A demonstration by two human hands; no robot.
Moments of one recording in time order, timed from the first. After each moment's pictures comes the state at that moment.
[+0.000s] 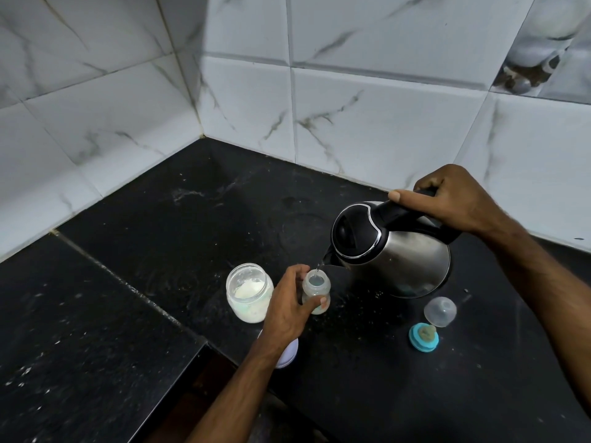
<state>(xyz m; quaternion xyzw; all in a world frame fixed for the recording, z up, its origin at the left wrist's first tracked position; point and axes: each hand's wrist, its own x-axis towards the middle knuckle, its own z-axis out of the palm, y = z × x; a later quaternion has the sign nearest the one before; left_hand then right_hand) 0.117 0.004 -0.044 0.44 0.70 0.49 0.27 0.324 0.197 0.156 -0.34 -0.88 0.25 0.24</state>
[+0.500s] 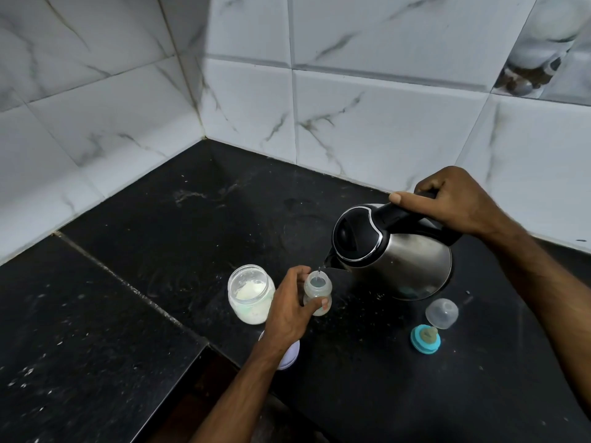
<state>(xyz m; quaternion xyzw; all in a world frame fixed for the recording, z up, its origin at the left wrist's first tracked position) 0.119 0.004 -0.041 0.43 0.70 0.50 0.27 0.324 0.197 0.156 -0.34 -0.88 0.25 0.24</state>
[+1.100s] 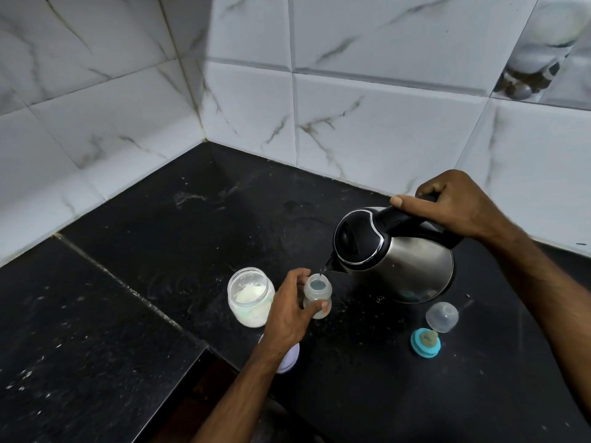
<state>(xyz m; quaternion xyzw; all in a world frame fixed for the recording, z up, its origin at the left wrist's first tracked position) 0.118 0.005 -0.041 0.43 0.70 0.49 0.27 0.324 0.197 0.157 -0.34 -0.88 0.25 0.24</state>
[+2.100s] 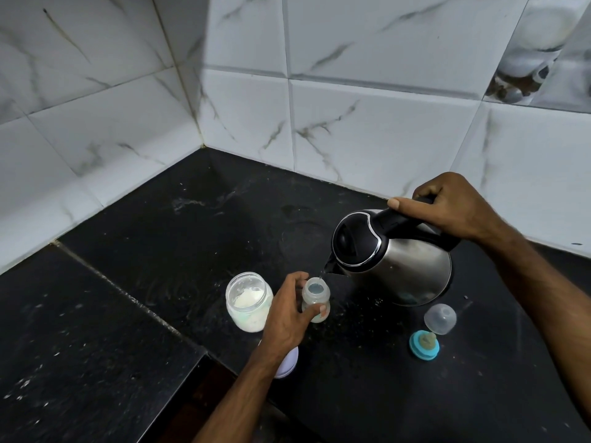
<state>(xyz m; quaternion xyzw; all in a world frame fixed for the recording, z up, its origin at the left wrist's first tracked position) 0.117 0.005 -0.042 0.44 0.71 0.49 0.27 0.327 0.199 0.157 -0.34 -0.87 0.24 0.24</state>
